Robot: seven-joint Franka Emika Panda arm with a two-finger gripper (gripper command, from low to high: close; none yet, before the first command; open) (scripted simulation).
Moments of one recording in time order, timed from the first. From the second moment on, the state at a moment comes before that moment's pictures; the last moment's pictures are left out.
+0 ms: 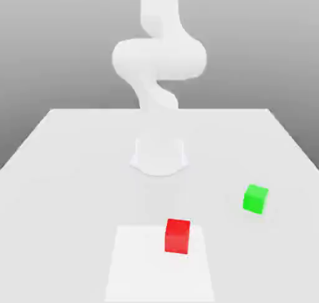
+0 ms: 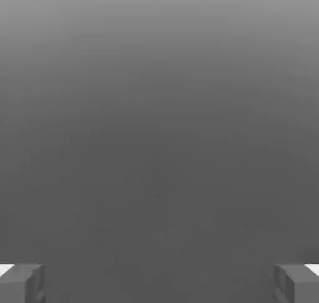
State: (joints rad) arm -0.01 -0.73 0.03 -2.36 -0.01 2.35 0.83
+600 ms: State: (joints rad) arm -0.04 -0.05 0.15 -2.82 0.00 2.80 1.05
